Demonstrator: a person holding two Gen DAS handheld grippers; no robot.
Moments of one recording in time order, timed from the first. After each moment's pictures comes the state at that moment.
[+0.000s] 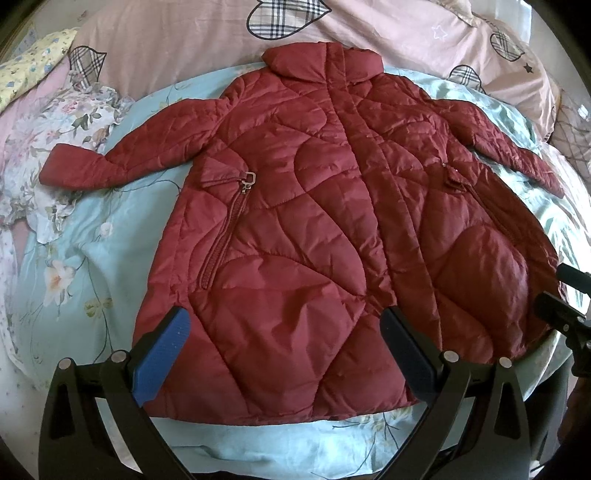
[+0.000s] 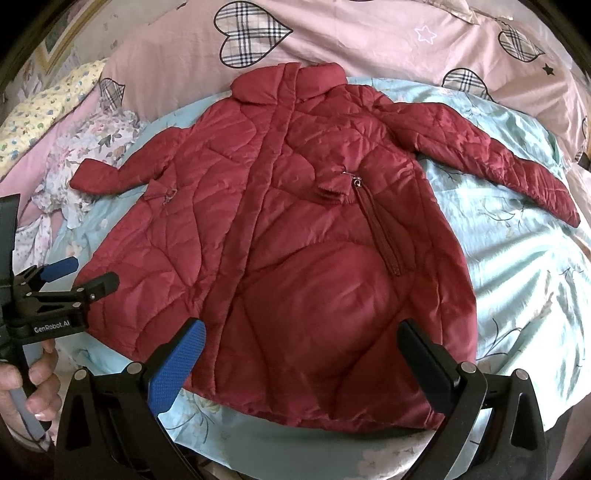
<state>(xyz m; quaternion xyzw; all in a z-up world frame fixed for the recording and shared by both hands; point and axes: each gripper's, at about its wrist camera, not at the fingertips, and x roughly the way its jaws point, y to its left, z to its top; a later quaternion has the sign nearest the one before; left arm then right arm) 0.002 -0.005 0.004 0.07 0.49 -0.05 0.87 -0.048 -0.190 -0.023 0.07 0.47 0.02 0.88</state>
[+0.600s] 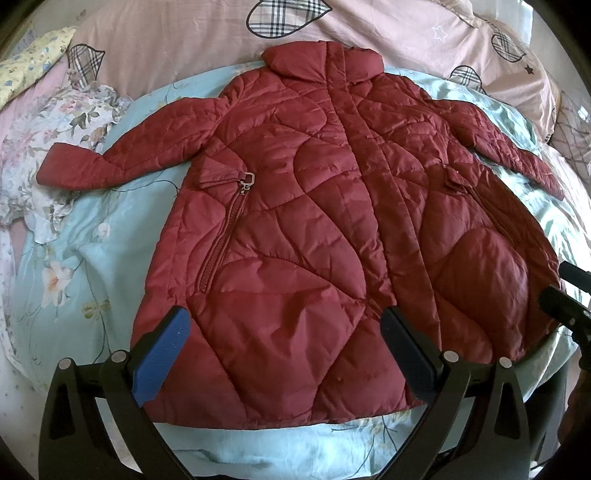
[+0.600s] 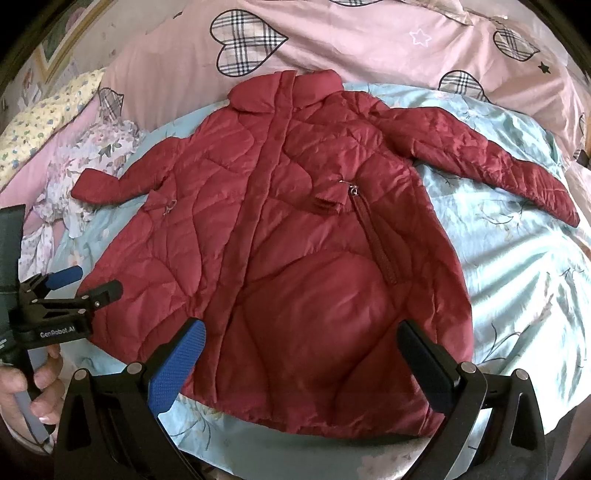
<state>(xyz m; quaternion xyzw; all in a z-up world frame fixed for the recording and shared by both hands) 0.003 -0.005 0.002 0.07 0.50 -0.05 0.86 -0.045 -0.195 -0.020 0.06 0.46 0.01 0.88</state>
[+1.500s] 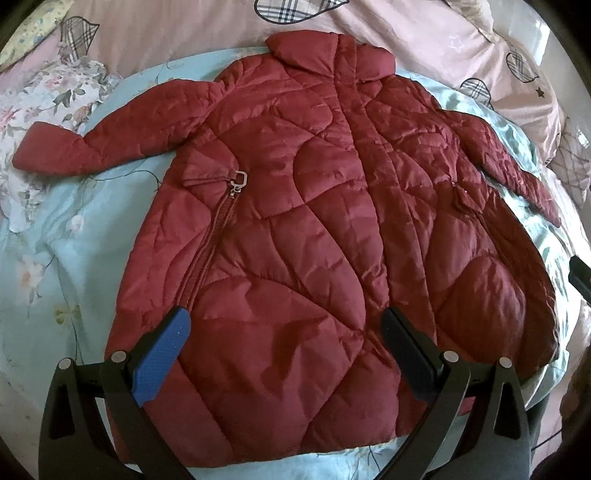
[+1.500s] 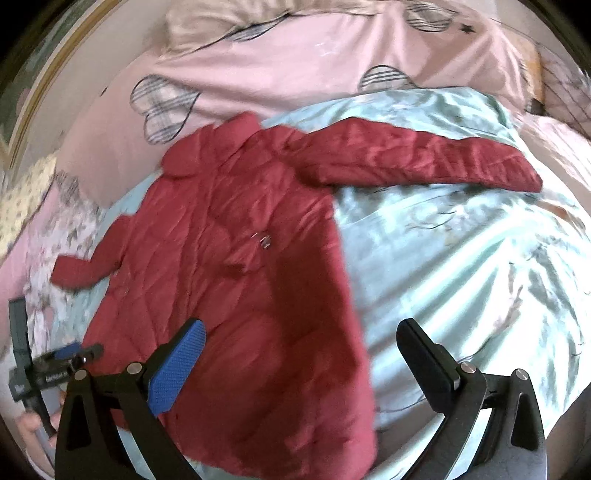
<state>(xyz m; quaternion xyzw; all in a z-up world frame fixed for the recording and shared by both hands) 0.044 0.004 -0.020 0.07 0.55 -0.03 0.83 -0.041 -0.310 -0.011 0.19 0.38 -0.06 0.90</state>
